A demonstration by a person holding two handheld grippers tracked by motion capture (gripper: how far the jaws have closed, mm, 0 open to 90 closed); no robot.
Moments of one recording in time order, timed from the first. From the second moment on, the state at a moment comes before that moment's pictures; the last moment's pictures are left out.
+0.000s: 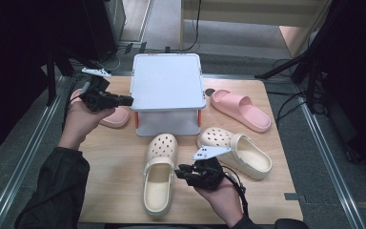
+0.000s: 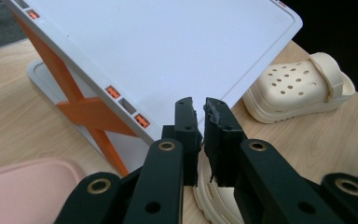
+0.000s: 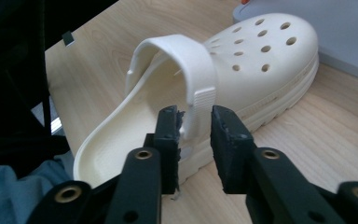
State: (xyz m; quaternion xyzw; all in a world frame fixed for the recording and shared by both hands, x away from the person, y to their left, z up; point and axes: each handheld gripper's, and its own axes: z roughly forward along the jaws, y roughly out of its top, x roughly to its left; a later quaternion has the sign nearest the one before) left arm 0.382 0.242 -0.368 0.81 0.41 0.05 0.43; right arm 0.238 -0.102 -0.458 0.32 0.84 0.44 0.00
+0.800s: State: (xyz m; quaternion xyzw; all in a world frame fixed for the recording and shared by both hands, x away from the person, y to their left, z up) left arm 0.397 0.233 -0.384 0.80 0.40 0.05 0.43; right arm 0.257 -0.062 -0.501 0.39 0.83 0.41 0.02
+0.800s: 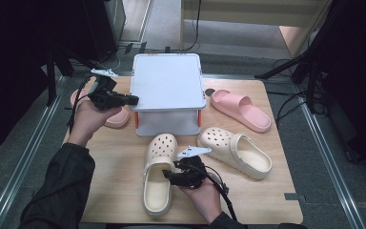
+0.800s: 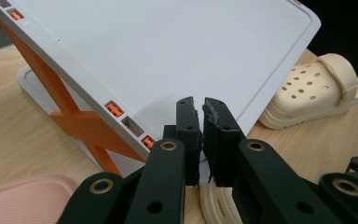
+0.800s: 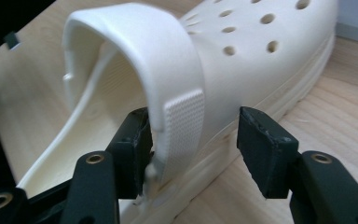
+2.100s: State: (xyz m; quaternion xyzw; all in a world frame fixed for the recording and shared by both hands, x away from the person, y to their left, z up) left arm 0.398 0.235 -0.384 0.81 0.40 0.05 0.43; right arm 0.313 -0.057 -0.453 0.38 0.83 0.41 0.04
